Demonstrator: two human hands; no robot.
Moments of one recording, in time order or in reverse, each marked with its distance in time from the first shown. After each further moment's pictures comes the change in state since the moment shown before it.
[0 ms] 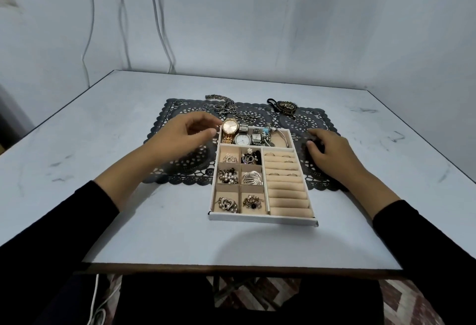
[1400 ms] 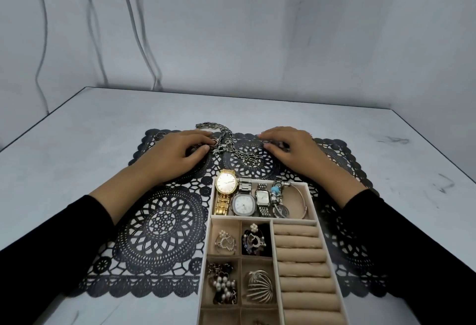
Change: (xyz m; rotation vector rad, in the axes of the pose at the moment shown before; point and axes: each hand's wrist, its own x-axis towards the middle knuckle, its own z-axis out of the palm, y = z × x) left_hand 0.132 -0.085 -0.014 0.492 -0.021 0.173; right_hand 0.155 -0.022 0.064 0.179 -0.119 -0.403
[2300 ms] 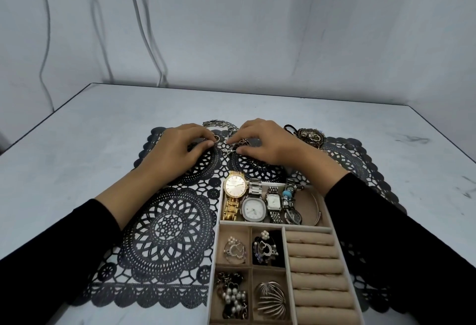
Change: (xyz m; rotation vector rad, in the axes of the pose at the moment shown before) left_hand 0.000 -0.003 0.002 -0.091 0.213 0.000; right_hand 0.049 -0.049 0.020 0.024 -0.341 -0.063
